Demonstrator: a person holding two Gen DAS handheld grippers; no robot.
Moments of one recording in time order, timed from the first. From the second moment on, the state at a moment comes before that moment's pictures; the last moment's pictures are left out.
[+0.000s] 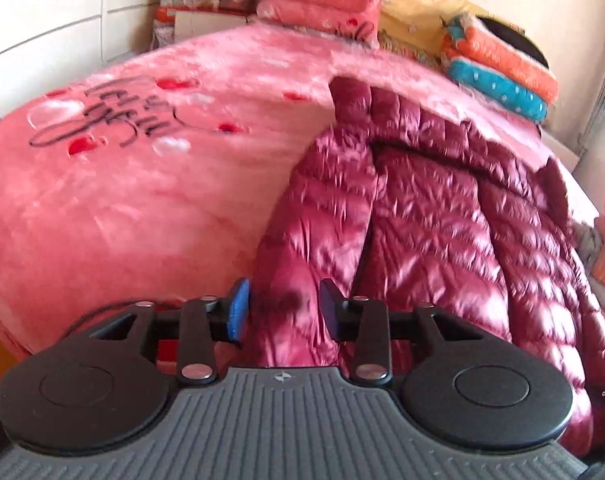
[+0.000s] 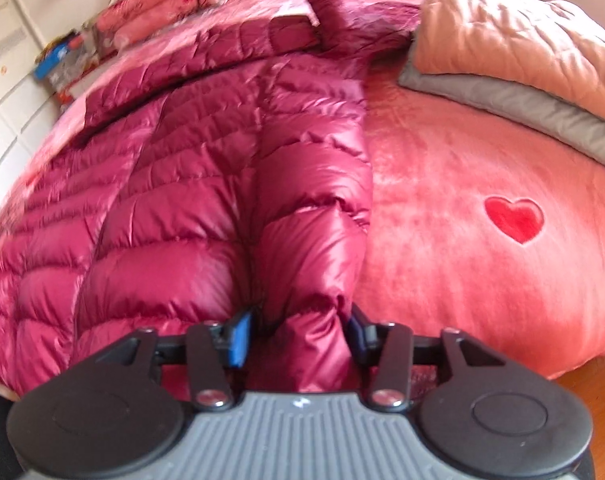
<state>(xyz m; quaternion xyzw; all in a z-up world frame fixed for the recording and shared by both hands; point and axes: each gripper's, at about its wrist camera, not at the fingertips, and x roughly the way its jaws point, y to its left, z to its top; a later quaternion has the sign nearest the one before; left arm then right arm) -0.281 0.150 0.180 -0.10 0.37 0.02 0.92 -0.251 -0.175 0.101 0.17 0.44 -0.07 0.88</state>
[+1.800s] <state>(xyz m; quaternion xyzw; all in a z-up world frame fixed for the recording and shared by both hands) 0.018 -0.228 0.108 0.26 0.24 -0.14 0.92 -0.199 -0.314 0.075 0.38 0.23 -0.15 0.89</state>
